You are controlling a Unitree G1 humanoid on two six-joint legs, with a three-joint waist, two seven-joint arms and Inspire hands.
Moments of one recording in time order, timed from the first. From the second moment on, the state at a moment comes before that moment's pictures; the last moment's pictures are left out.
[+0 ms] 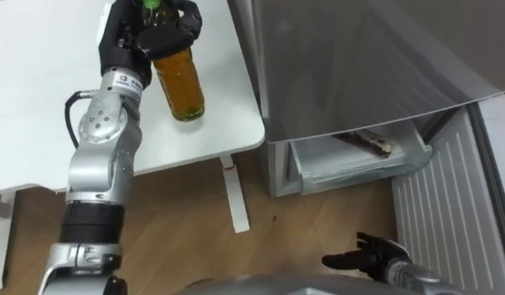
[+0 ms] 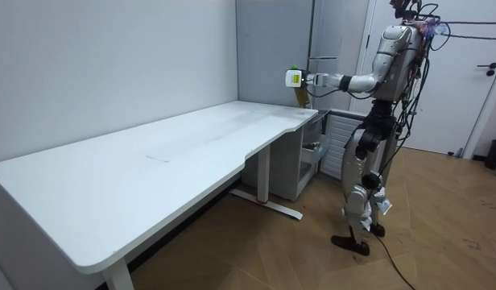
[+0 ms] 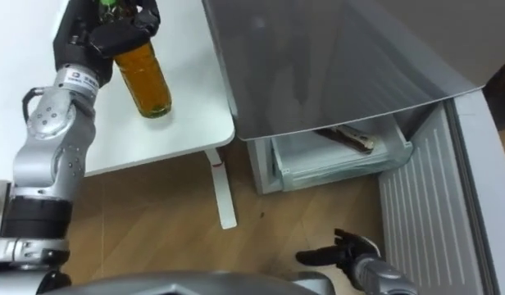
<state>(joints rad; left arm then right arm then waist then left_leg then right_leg) -0.11 0.20 0.03 0.00 -0.29 0.10 0.03 0.02 -0.21 0.07 1.15 0.13 0.03 0.18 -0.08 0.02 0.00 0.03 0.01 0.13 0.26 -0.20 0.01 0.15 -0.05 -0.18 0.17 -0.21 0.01</state>
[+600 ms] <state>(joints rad) 0.00 0.19 -0.03 -0.12 -0.30 0.10 -0.05 0.01 -0.20 0.17 0.97 -0.01 0.02 0.24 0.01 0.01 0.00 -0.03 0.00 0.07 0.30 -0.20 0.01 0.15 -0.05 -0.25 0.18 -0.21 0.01</state>
